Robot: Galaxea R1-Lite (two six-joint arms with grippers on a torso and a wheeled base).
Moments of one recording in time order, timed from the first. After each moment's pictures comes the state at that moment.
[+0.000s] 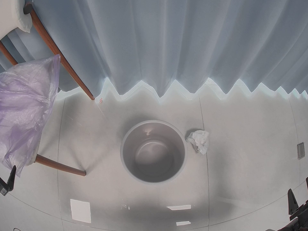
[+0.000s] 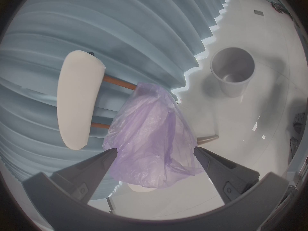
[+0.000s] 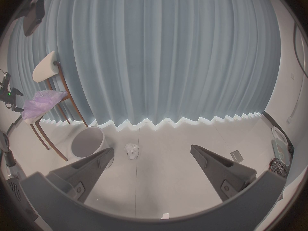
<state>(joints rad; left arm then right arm) 0.04 0.56 -0.44 0.00 0.22 1.03 0.00 0.02 -0.02 0.00 0.00 0.00</state>
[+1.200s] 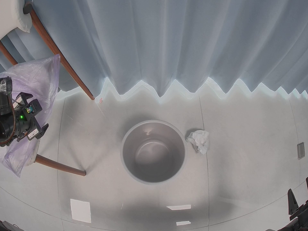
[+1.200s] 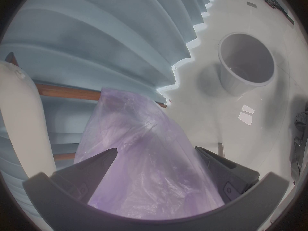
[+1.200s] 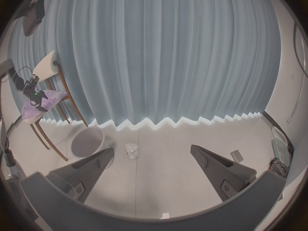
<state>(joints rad) -0.04 1.36 -0.81 -0.21 0.25 1.07 0.00 0.02 -0.02 0.00 0.00 0.00</state>
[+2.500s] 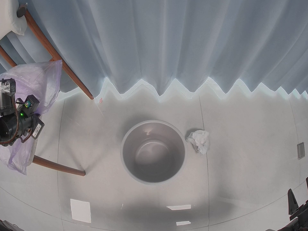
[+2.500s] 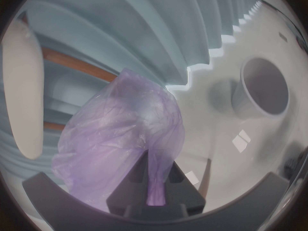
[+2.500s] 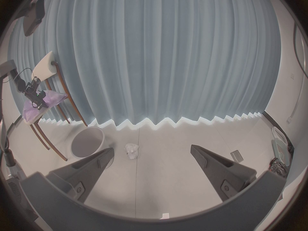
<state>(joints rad) -0.02 1.40 -0.80 -0.24 0.28 0.75 0.00 0.02 -0.02 0.00 0.00 0.00</state>
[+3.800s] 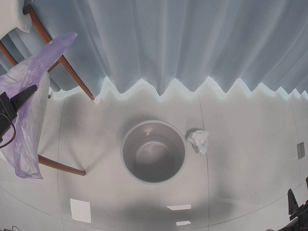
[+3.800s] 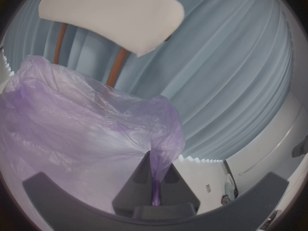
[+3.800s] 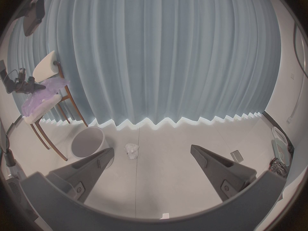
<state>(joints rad) 0.10 1.10 -0.57 -0.68 -0.51 -0.53 0.00 0.02 -0.02 0.00 0.00 0.00</state>
